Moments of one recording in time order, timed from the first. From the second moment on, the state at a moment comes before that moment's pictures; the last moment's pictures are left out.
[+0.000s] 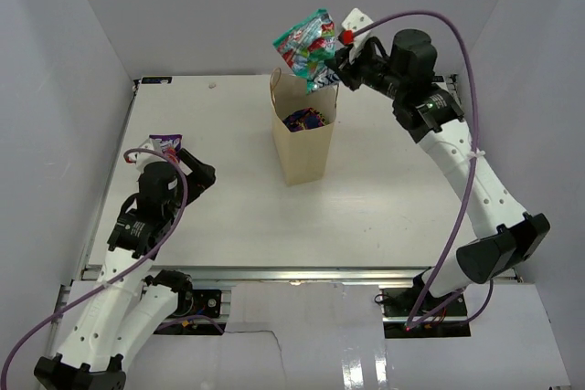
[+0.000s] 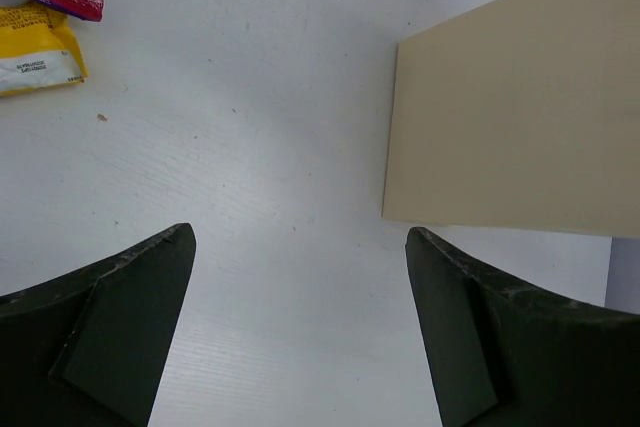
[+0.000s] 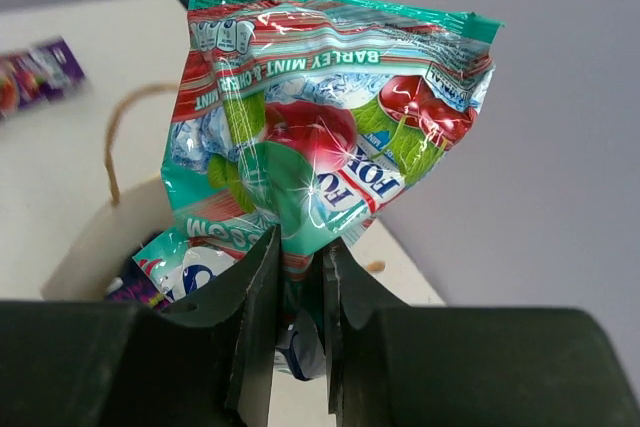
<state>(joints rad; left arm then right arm) -0.29 0.68 0.78 -0.61 -0.25 -0.79 0.47 1.48 1.74 -0.27 -0.38 -0.39</state>
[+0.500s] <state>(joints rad) -0.29 0.64 0.77 -0.61 -0.28 -0.80 0.63 1.55 1.52 -0.32 0.01 -0.71</state>
